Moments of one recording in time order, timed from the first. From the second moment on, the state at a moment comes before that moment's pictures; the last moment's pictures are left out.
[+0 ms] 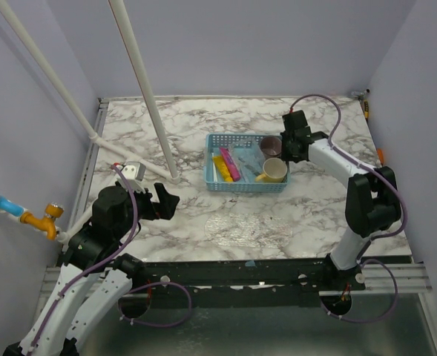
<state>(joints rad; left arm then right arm) -0.46 0.45 0.75 -0.69 0.01 -0.38 0.31 1.74 1.26 -0.47 0.23 0.29</state>
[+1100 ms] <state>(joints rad) -0.46 0.45 0.75 -0.69 0.01 -0.38 0.42 1.66 1.48 -0.62 0.23 0.34</state>
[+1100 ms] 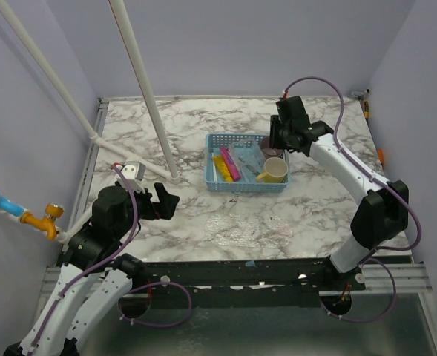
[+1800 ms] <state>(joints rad) -0.46 0.44 0.75 -0.69 0.01 -0.38 0.53 1.62 1.29 -0.61 0.17 0.42</state>
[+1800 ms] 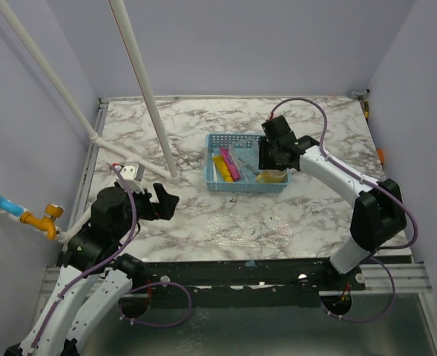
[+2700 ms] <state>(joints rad) -0.46 0.43 0.75 -0.69 0.01 -0.38 0.56 1.72 1.30 -0.61 0.25 0.43</state>
